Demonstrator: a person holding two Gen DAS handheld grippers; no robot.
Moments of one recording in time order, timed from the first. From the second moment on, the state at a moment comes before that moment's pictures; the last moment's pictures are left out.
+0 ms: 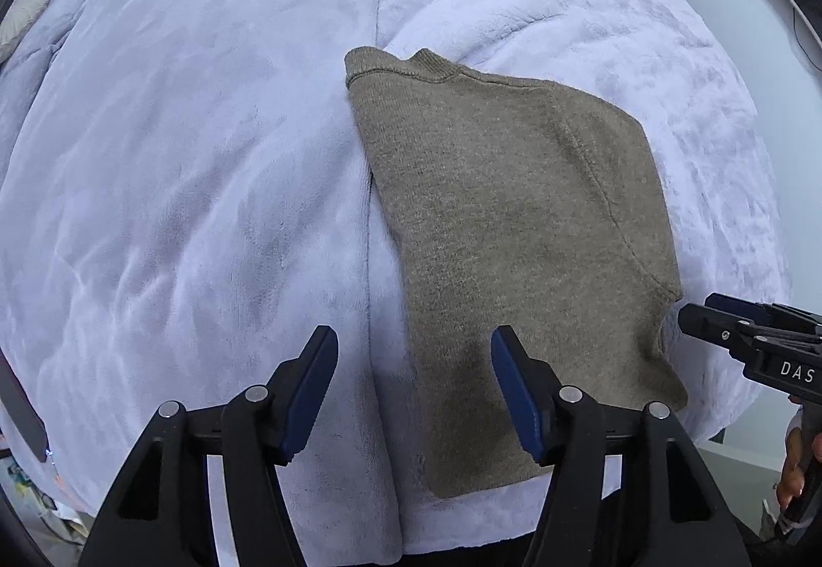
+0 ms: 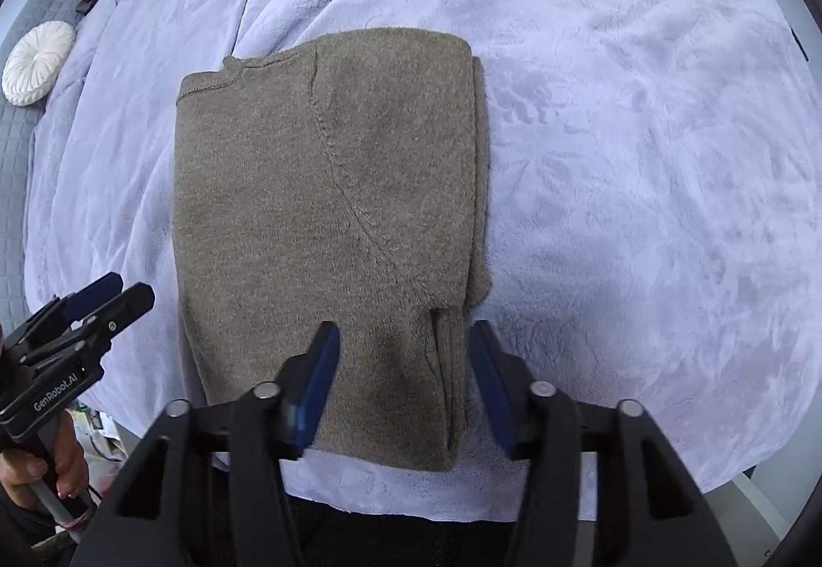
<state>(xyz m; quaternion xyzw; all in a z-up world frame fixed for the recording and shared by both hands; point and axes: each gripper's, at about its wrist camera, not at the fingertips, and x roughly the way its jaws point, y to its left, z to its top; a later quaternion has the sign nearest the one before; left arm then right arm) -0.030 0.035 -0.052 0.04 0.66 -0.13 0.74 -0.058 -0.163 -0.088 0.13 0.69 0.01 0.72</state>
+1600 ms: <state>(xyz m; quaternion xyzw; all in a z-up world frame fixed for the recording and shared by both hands) -0.028 0.050 -0.037 0.07 0.64 -0.04 0.76 -0.038 -0.151 -0.064 0.05 0.66 -0.05 0.75</state>
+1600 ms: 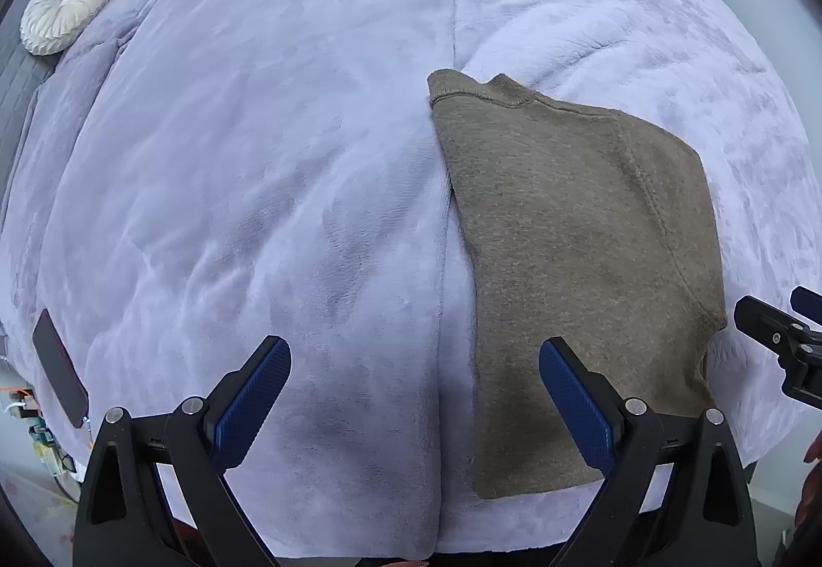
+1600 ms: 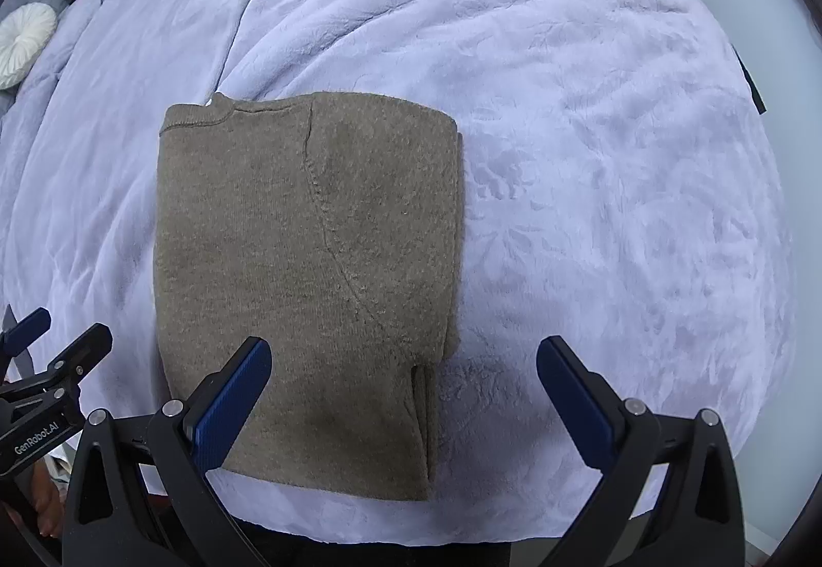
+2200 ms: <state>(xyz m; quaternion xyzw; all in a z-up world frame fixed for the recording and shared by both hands) -0.027 0.056 -0.037 0.06 0.64 -0.04 0.76 -0.036 -0.145 -0.063 0.04 0.66 -0.05 0.75</state>
